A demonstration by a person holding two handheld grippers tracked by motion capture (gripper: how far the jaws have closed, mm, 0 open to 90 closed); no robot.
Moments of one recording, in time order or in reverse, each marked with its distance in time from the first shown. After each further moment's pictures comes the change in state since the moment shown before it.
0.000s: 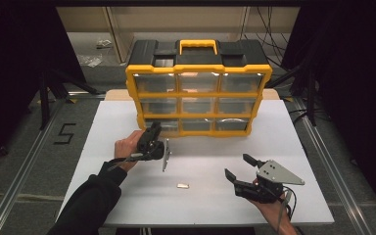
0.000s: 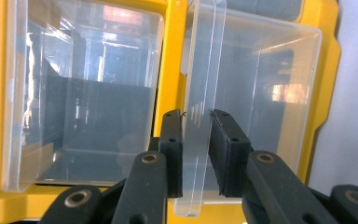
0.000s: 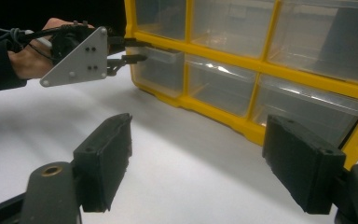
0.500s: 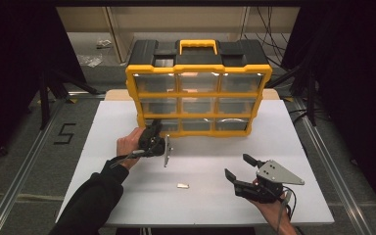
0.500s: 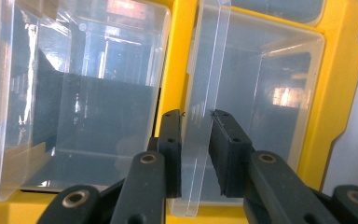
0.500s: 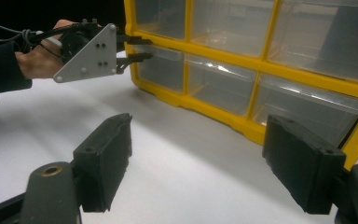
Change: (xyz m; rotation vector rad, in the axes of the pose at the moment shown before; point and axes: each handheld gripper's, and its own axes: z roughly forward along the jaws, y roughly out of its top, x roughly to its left) left arm 0.001 0.000 0.014 0.008 0.004 -0.038; right arm 0.000 0.000 0.000 0.003 -0.001 0.005
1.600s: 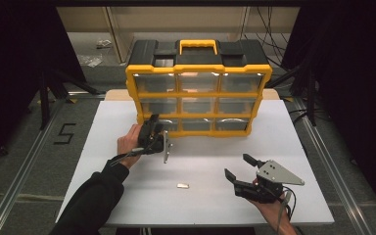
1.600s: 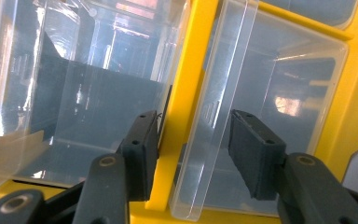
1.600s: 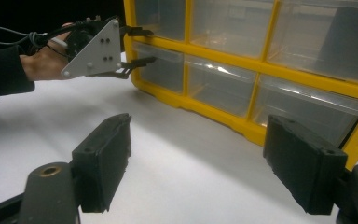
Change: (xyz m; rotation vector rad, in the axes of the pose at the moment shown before) left arm 0.001 -0.002 0.008 0.005 0.031 -0.080; right arm 0.000 0.000 0.000 -0.006 -0.003 0.002
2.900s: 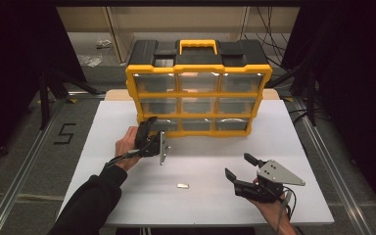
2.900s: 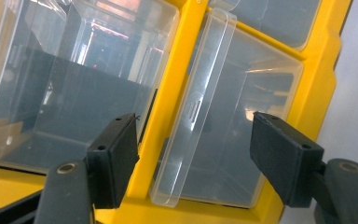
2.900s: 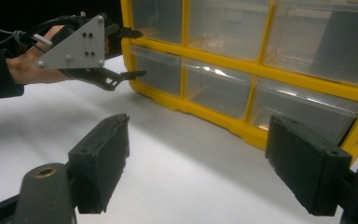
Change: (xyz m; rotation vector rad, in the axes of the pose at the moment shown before) left arm 0.006 -0.003 -0.013 -0.034 -0.105 -0.092; right arm 0.000 0.000 0.000 -0.015 -0.009 0.002
